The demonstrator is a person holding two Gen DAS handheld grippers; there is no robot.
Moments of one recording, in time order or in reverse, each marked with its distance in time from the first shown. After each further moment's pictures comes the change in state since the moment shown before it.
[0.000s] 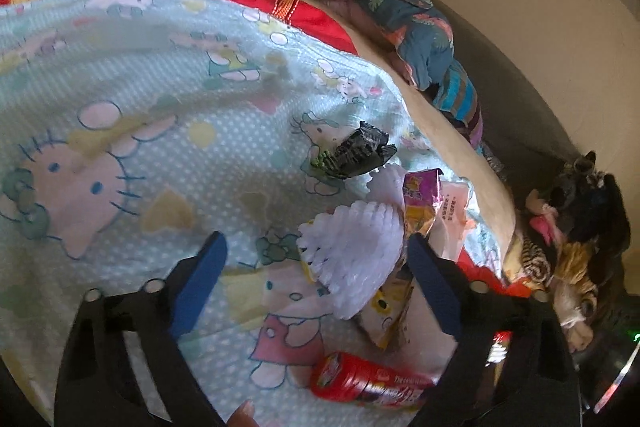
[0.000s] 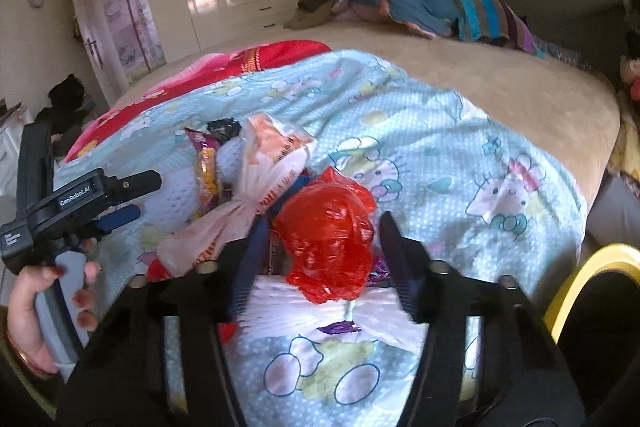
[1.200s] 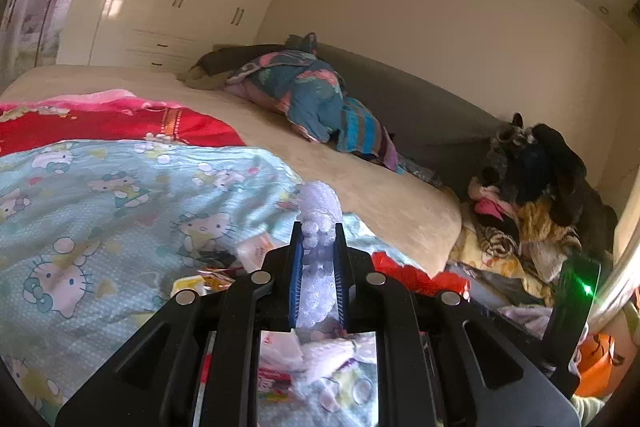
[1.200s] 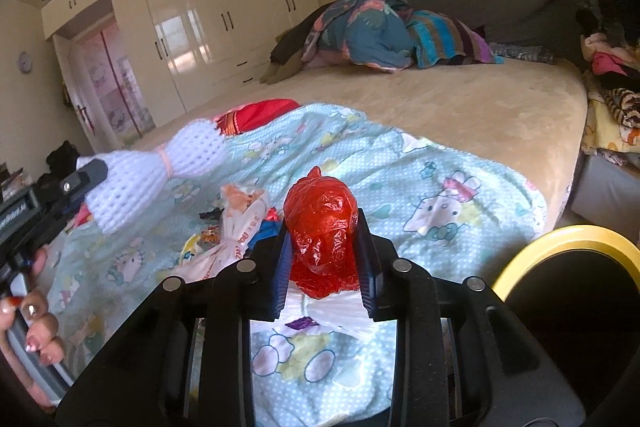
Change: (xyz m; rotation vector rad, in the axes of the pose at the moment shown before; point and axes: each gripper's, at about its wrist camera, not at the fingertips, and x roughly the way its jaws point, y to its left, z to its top) left arm -0.112 -0.143 -0.035 0.368 -0.255 -0.170; right arm -0.084 -0.049 0.000 0.146 -0.181 -0.019
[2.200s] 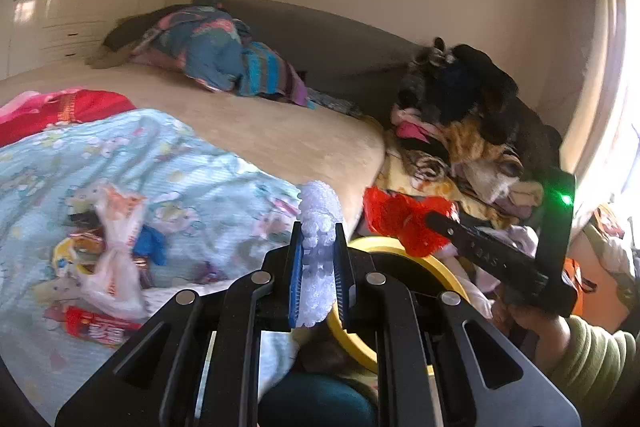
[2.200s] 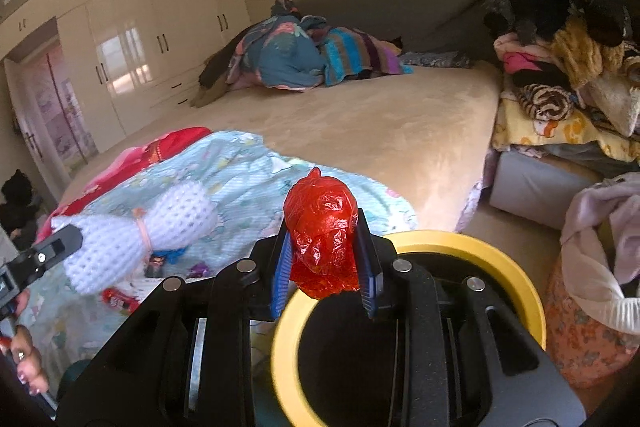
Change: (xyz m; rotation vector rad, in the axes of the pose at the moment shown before) left arm 0.019 -0.125 -0.050 0.171 0.215 -0.253; right arm -0.093 -0.115 0.007 0.068 -0.049 -0.229
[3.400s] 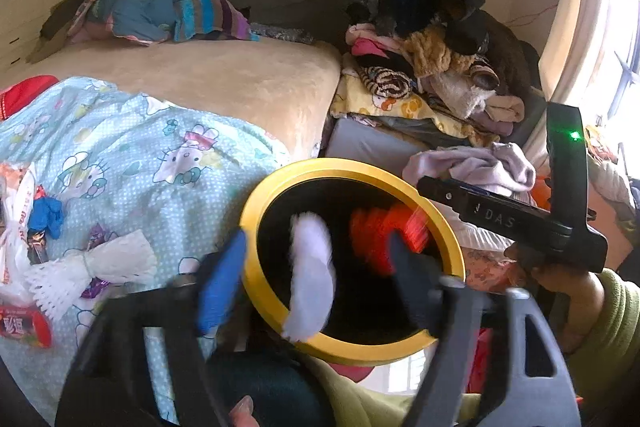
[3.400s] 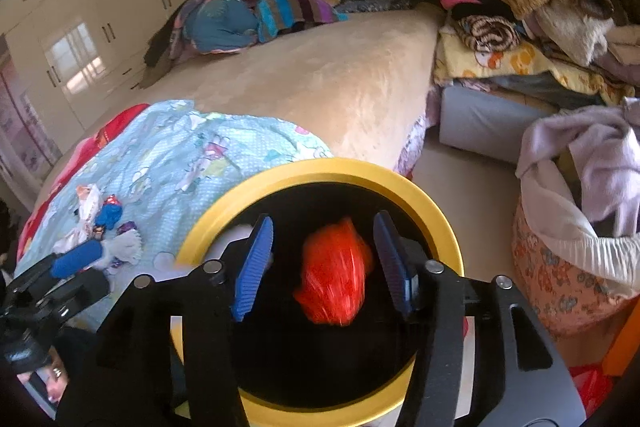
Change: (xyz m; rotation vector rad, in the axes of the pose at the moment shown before) left arm 0.098 -0.067 -0.051 0.143 0.235 -0.076; right arm 0.004 -0.095 -0.042 0.135 0.169 -0.136
